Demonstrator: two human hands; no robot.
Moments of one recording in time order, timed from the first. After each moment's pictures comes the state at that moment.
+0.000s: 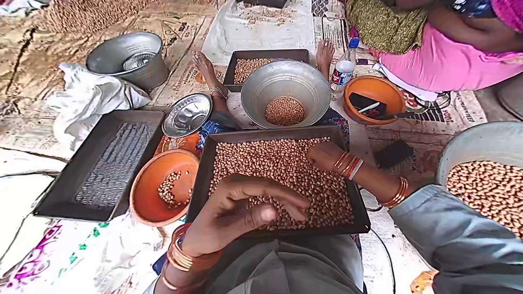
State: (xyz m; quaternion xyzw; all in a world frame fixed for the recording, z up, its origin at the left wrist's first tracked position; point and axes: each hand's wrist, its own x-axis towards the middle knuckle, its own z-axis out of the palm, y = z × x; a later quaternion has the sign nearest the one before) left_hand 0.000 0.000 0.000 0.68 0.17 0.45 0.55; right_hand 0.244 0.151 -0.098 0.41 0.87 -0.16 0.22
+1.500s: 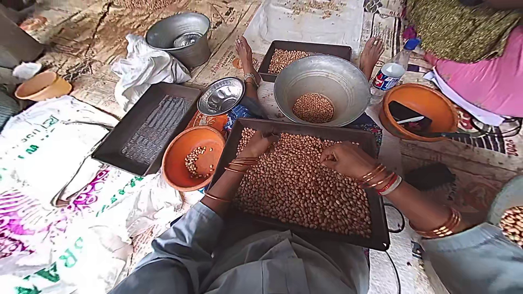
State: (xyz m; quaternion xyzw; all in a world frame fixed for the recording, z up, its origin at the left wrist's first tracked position) left_hand -0.049 0.083 -0.120 0.51 0.62 0.35 0.48; right_hand 0.236 0.141 -0.078 0.41 0.87 -0.28 0.06
